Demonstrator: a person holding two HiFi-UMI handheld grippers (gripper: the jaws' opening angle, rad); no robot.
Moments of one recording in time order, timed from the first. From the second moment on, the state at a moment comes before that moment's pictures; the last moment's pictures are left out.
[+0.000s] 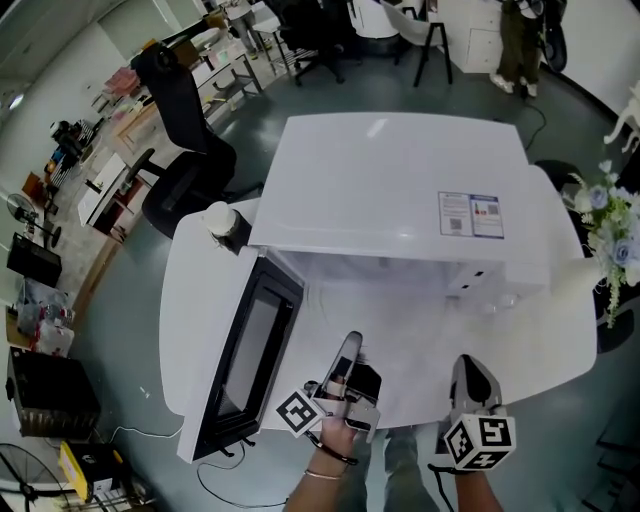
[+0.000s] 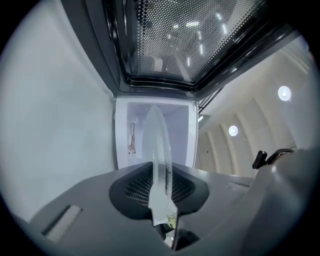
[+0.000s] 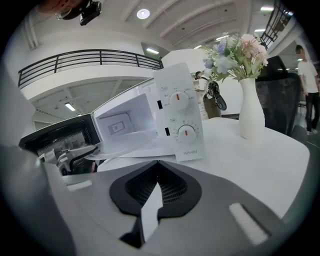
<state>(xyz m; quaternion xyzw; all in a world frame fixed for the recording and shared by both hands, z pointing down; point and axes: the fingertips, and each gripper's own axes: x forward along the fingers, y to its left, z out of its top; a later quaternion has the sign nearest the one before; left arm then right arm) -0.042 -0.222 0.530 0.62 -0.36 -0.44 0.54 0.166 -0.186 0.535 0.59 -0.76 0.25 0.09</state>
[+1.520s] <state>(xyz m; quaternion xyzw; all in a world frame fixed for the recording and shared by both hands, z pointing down) -0.031 -0.311 0.534 0.61 -0.37 -0.44 0.54 0.177 -0.205 0.548 0.60 -0.74 0.26 0.12</state>
